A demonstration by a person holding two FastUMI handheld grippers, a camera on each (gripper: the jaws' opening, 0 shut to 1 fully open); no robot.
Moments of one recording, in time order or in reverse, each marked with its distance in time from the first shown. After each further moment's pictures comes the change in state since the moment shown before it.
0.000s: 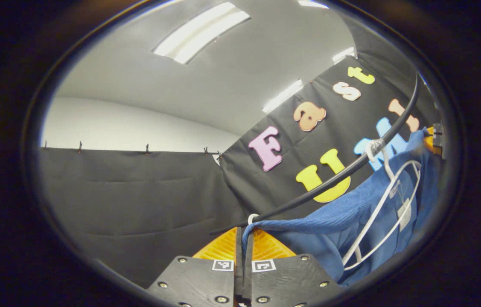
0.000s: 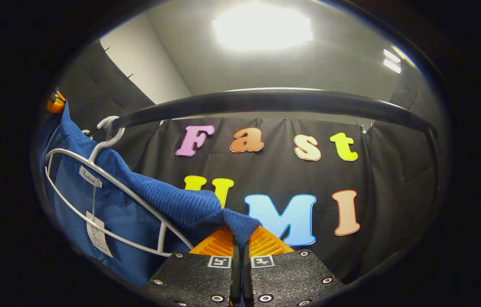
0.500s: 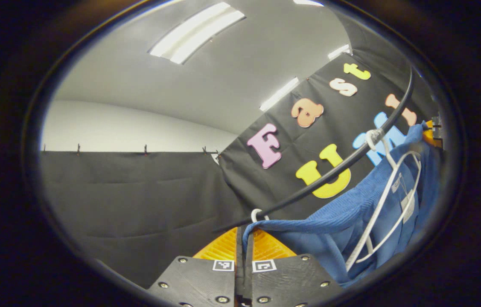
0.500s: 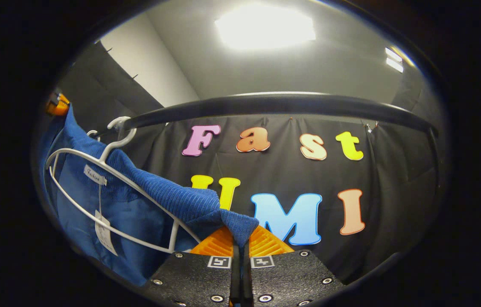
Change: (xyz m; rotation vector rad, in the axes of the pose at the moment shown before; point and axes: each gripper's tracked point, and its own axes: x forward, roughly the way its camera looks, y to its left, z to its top) left arm 0.004 -0.019 -0.030 -0.018 0.033 -0.043; right arm -0.006 0.009 -0.005 0.030 0.027 0.021
